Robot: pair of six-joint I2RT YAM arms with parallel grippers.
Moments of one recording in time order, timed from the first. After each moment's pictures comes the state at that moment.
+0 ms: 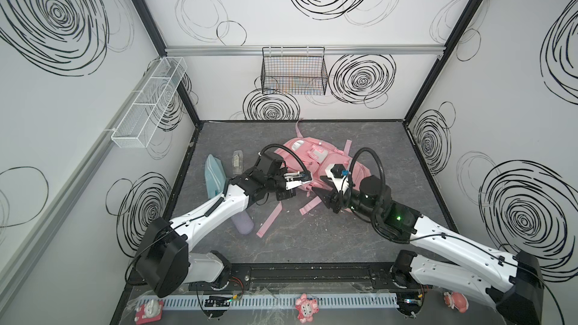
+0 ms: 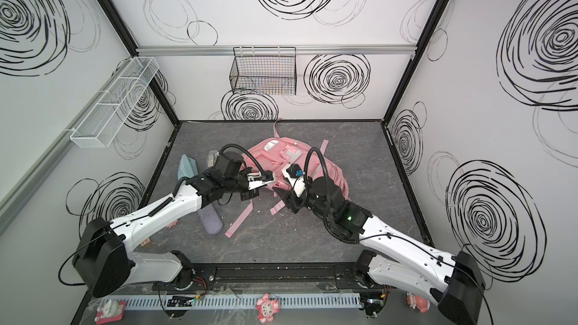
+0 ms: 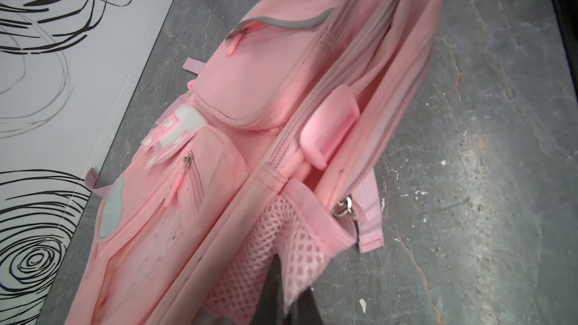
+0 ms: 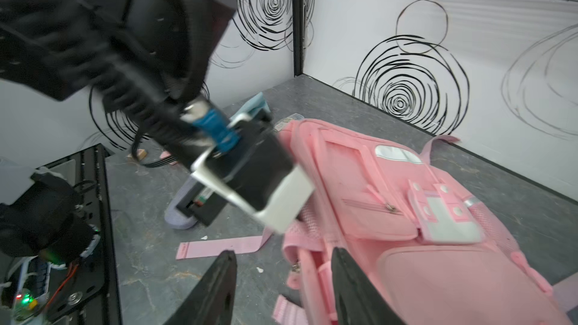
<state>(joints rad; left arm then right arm) -0.58 1.34 0.95 -0.33 0.39 0.70 0.96 0.92 0.65 0.06 0.01 0.05</state>
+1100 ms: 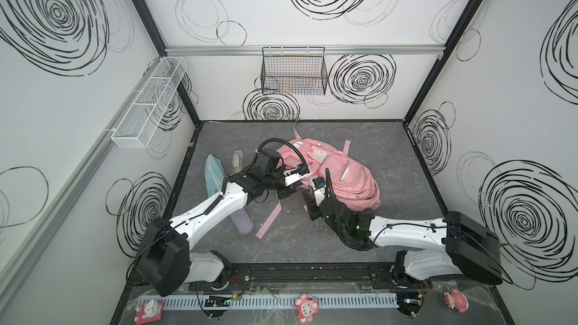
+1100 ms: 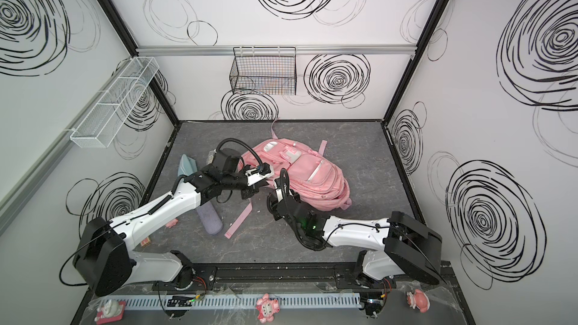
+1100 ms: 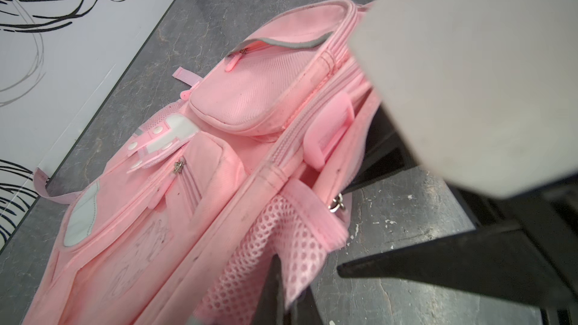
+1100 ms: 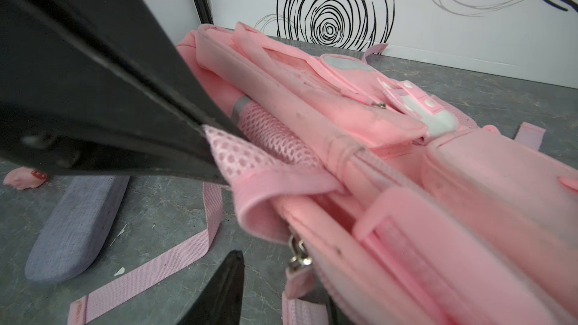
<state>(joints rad) -0.55 1.34 0.96 -0.33 0.49 0.59 1.10 1.36 0.59 0.34 0.54 0.35</state>
